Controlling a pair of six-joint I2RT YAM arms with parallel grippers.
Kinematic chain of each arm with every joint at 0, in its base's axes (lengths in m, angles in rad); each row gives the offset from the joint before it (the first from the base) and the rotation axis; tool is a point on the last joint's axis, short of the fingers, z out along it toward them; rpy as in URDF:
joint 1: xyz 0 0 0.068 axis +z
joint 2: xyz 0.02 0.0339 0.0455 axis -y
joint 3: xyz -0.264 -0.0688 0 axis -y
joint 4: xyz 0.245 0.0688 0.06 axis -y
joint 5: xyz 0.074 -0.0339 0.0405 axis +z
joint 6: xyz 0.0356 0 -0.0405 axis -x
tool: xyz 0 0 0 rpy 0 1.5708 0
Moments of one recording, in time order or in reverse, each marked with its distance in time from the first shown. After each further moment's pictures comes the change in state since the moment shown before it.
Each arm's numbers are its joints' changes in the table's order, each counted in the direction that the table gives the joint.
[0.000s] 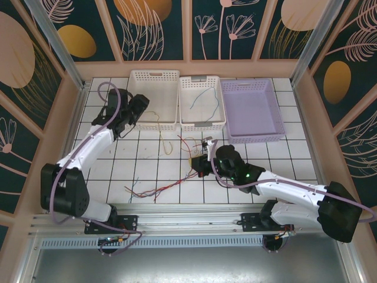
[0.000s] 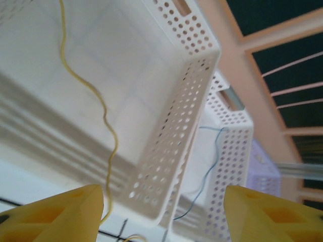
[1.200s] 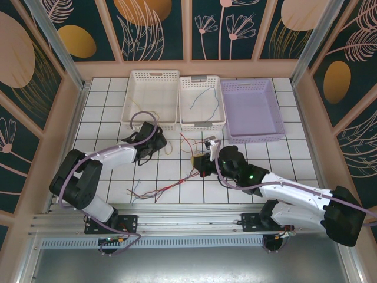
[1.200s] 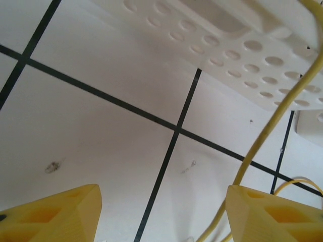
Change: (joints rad) left arm -0.259 -0.150 -0.270 0.088 0.265 -0.091; right arm 0.000 0.058 -0.013 -0.016 -0.019 0.003
